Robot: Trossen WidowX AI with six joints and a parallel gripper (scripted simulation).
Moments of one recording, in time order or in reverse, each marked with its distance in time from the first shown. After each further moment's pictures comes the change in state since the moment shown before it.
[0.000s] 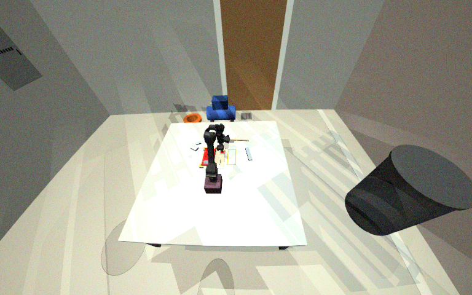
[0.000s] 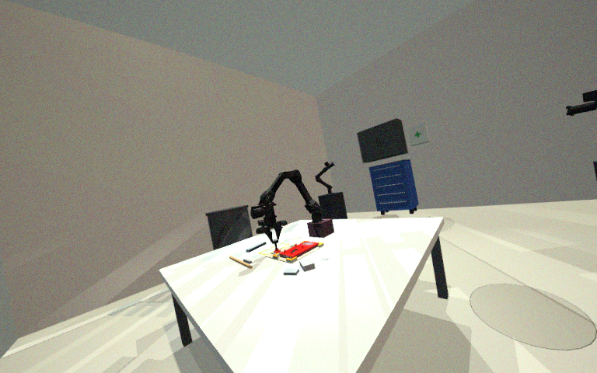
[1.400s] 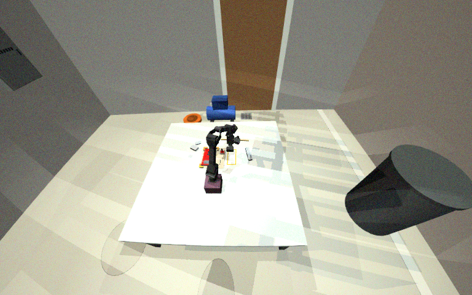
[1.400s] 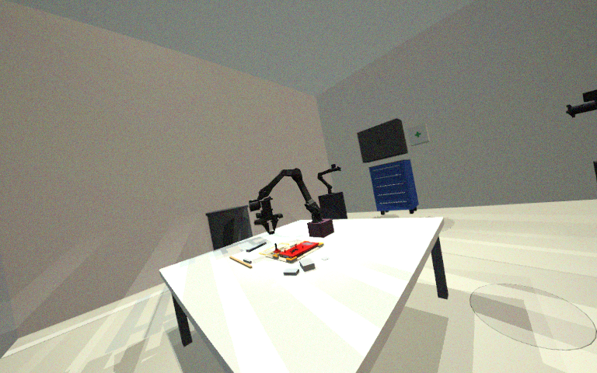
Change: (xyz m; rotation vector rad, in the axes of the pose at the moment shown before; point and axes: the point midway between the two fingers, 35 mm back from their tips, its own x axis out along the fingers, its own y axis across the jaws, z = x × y) arm -0.034 -0.051 0.094 0.003 -0.006 -0.005
